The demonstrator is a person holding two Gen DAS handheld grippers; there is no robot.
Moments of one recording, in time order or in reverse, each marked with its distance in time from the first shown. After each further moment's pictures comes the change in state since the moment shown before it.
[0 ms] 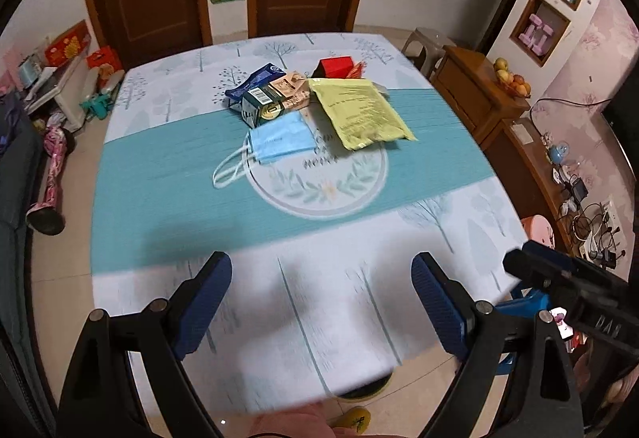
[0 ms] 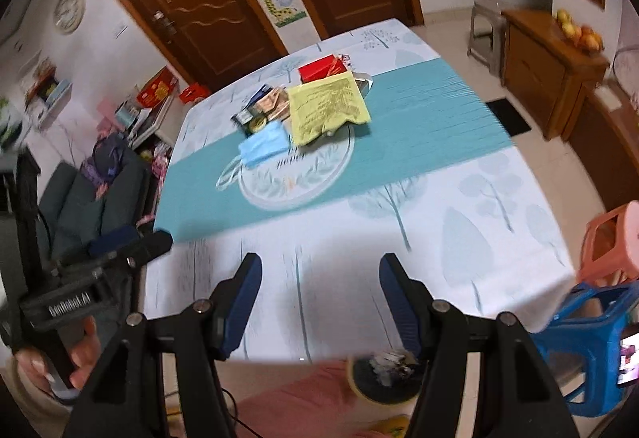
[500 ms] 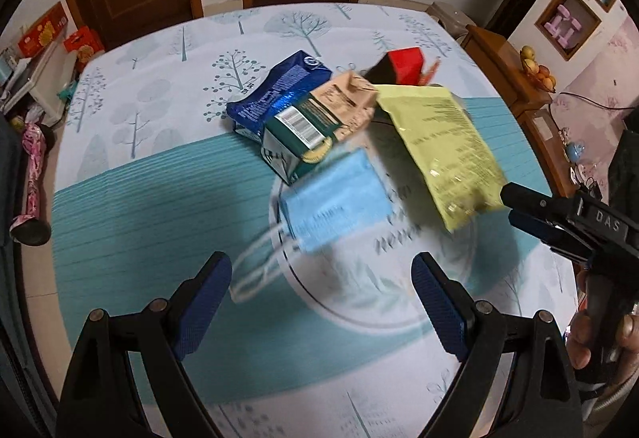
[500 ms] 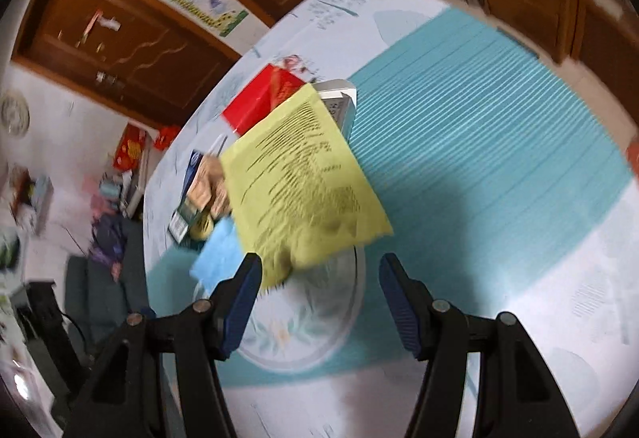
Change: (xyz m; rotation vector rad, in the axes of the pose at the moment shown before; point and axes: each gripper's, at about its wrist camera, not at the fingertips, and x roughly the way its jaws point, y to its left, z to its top) left arm 0.139 0.073 0.103 -0.006 0.128 -0.028; right arm 0.166 -0.043 0.118 0.346 0.066 0.069
